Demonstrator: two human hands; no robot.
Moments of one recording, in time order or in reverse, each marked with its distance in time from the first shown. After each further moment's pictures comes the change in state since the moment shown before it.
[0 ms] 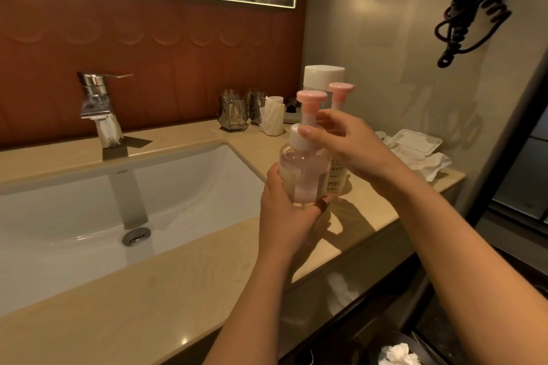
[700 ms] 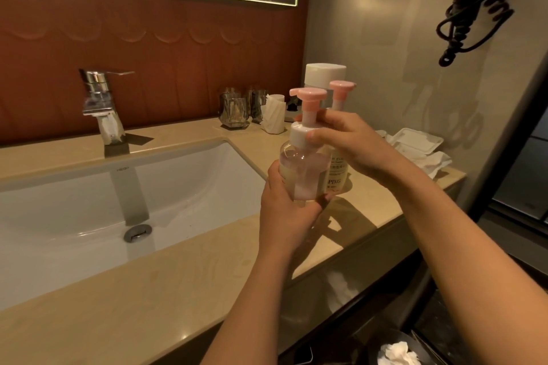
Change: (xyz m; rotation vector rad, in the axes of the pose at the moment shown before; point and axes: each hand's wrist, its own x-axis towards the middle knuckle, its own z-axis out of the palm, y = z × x) left_hand 0.000 -0.001 0.000 0.002 0.002 0.029; right_hand 0.008 0.005 -0.003 0.042 -0.140 -0.040
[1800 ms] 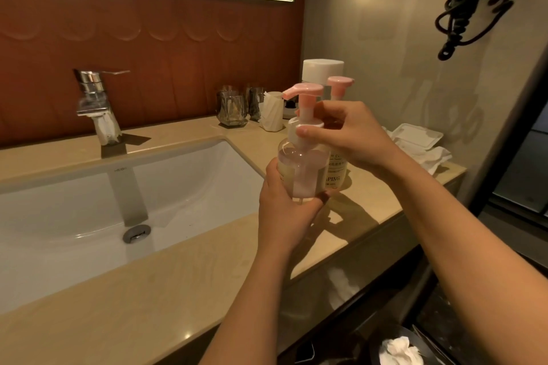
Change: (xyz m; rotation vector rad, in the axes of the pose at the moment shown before) left_hand 0.001 0.001 0.000 -0.024 0.001 -0.009; right_hand 0.004 0.002 -0.002 -0.091 0.152 -0.086
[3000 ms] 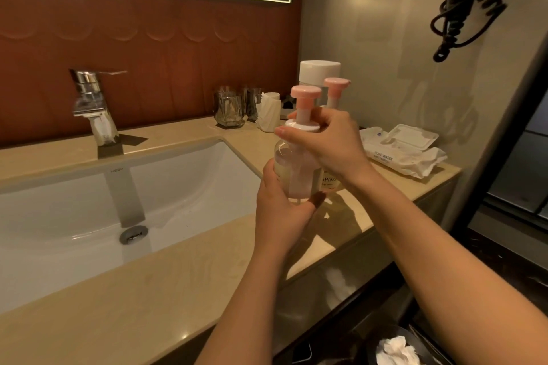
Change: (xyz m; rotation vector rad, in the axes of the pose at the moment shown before) left_hand 0.003 -0.006 0.002 0.060 0.004 0.014; right_hand -0.003 -0.002 0.031 0.037 0.248 0.083
